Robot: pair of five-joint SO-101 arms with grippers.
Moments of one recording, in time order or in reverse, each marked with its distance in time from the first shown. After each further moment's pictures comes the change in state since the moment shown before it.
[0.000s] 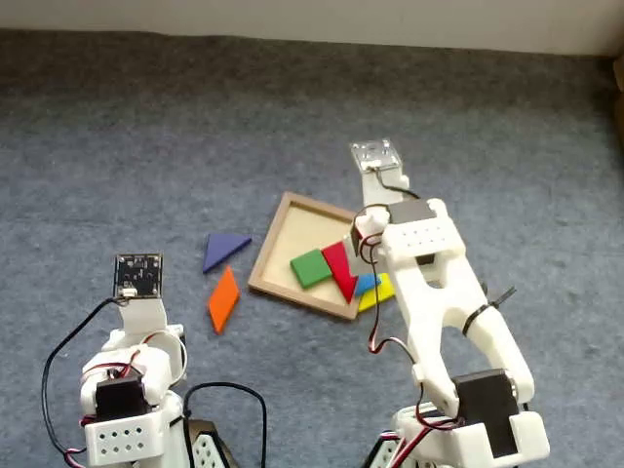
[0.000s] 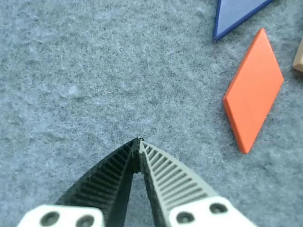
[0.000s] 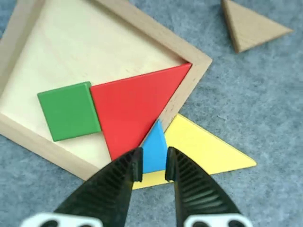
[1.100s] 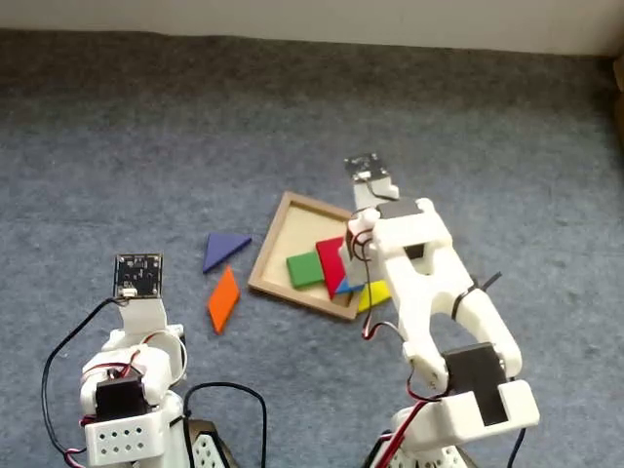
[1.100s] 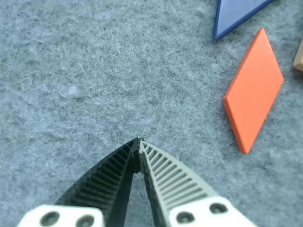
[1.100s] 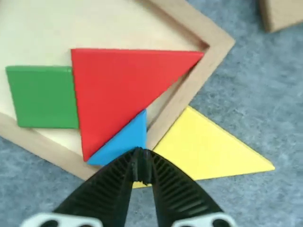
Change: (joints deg) left arm 0.0 0.0 0.0 0.0 0.0; right arm -1.5 8.4 -0.7 0.0 2.5
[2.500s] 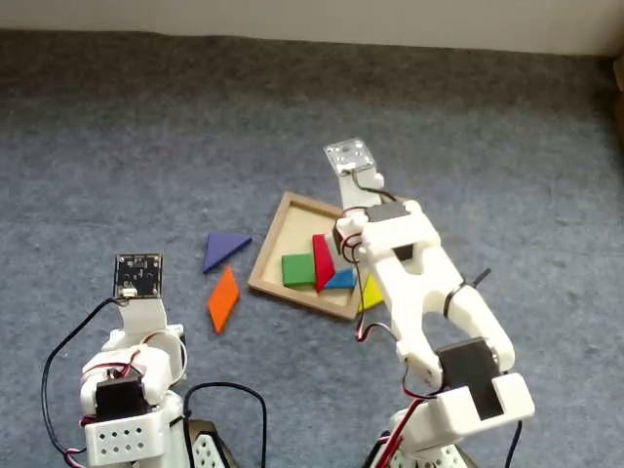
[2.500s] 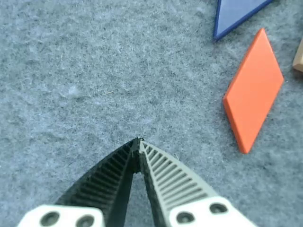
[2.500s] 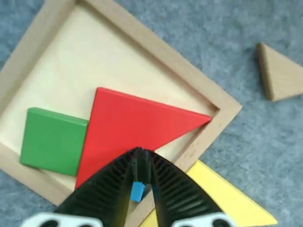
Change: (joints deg) left arm 0.0 0.0 0.0 0.0 0.0; right arm -1.8 1.0 0.1 -11.8 0.3
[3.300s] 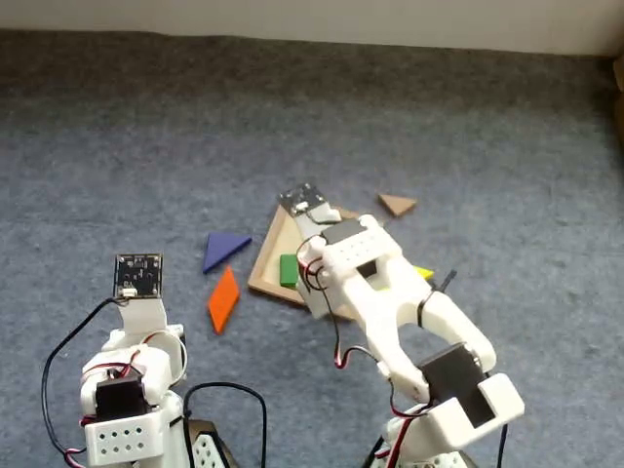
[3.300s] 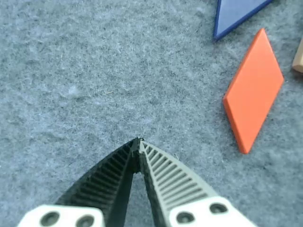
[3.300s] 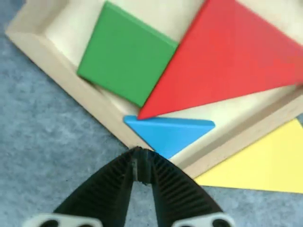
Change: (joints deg) left arm 0.0 0.0 0.0 0.0 0.0; right arm -11.3 -0.1 2.3 13.1 0.1
